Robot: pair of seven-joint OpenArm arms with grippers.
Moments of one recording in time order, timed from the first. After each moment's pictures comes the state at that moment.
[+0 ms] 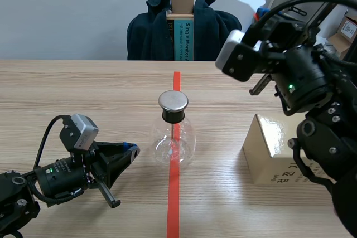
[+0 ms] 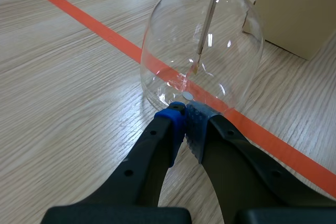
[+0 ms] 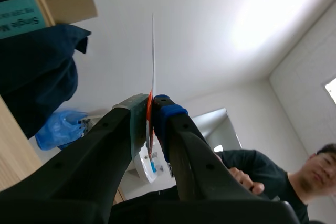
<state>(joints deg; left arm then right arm) -2.2 -21.9 24.0 52.2 0.0 -34.9 -37.8 -5.8 11.1 -6.4 91.8 -67.3 -17.5 15.9</state>
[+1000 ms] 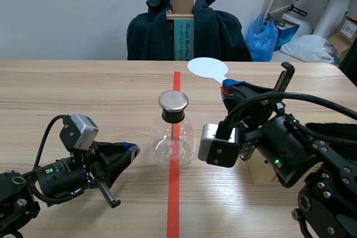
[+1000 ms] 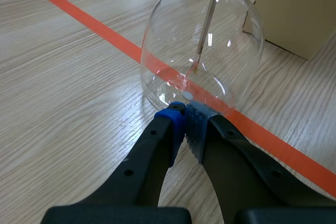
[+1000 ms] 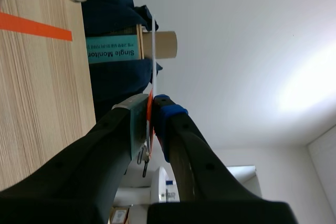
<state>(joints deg) -2.2 -21.9 24.0 52.2 0.0 -34.9 -37.8 -16.6 11.1 -7.6 89.4 -77.3 -19.2 25.2</state>
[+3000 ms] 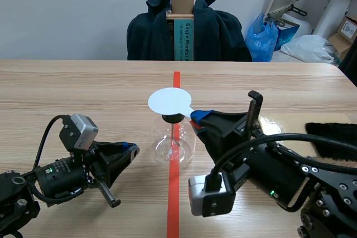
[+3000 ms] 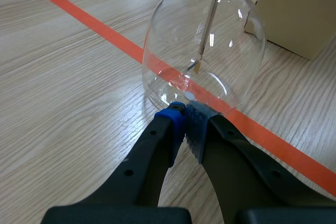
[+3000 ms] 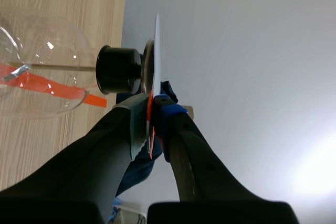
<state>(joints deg) -2.2 -21.9 24.0 52.2 0.0 -34.5 -37.8 -19.2 11.1 -7.6 89.4 -83.7 -18.1 40.3</state>
